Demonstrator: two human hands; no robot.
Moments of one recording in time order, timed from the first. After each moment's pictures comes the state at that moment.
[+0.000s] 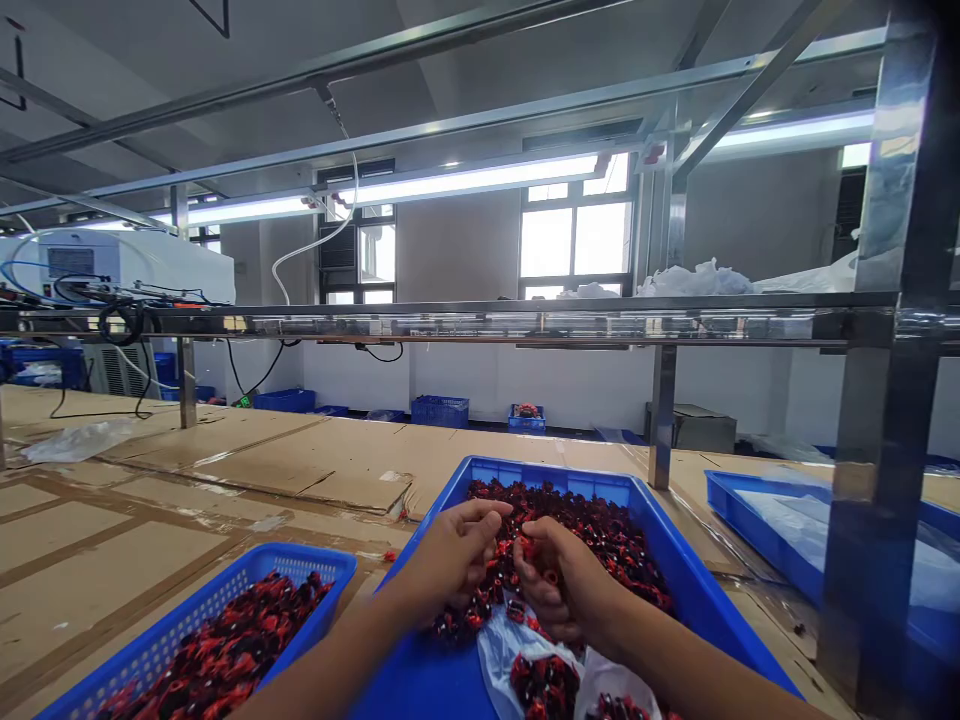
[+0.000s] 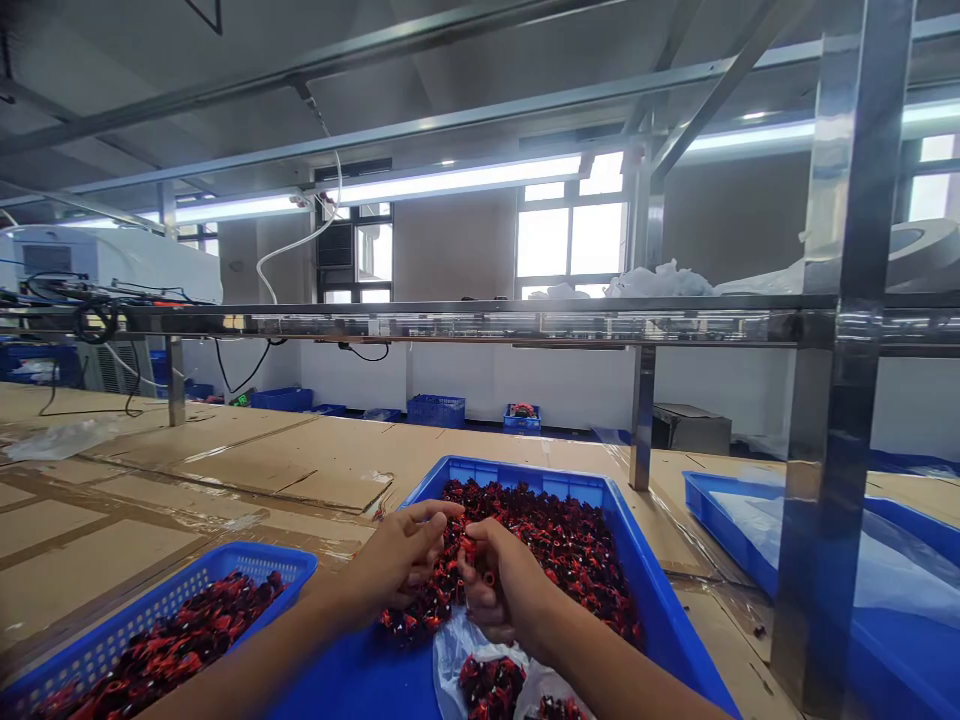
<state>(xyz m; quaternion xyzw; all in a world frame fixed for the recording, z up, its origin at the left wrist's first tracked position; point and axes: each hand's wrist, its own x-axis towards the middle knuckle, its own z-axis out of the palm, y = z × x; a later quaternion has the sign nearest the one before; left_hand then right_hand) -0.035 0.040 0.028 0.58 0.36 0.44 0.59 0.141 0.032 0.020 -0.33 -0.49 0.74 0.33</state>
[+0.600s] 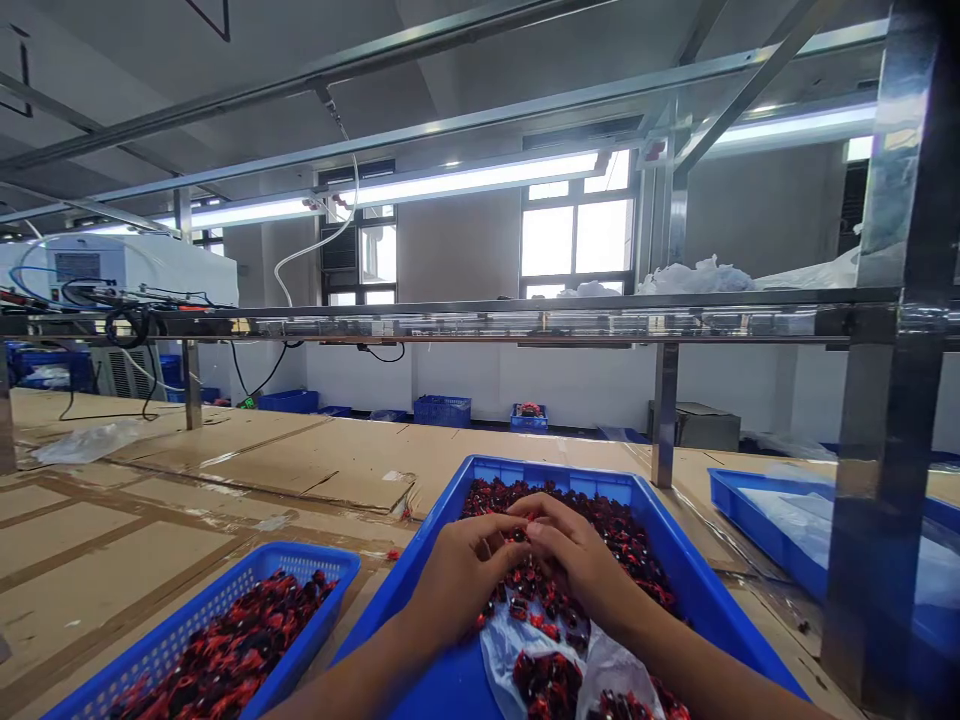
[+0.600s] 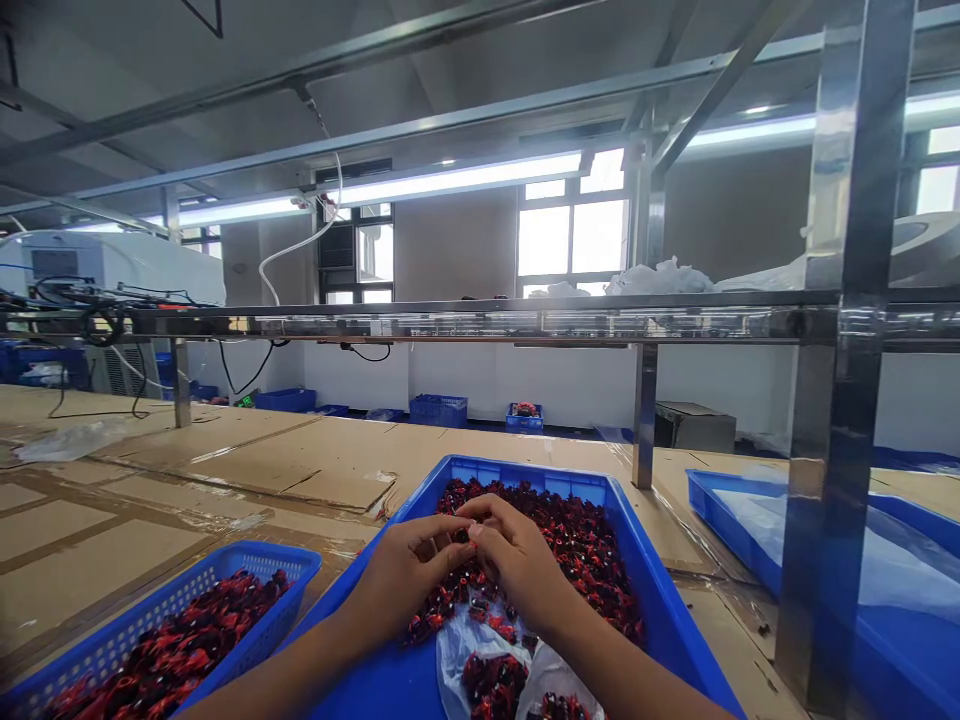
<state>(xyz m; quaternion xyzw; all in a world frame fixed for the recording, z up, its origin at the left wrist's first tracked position) -0.021 0.024 0.026 0.74 0.38 0.48 0.28 0.150 0.026 0.029 -0.33 -0.73 0.36 0.48</state>
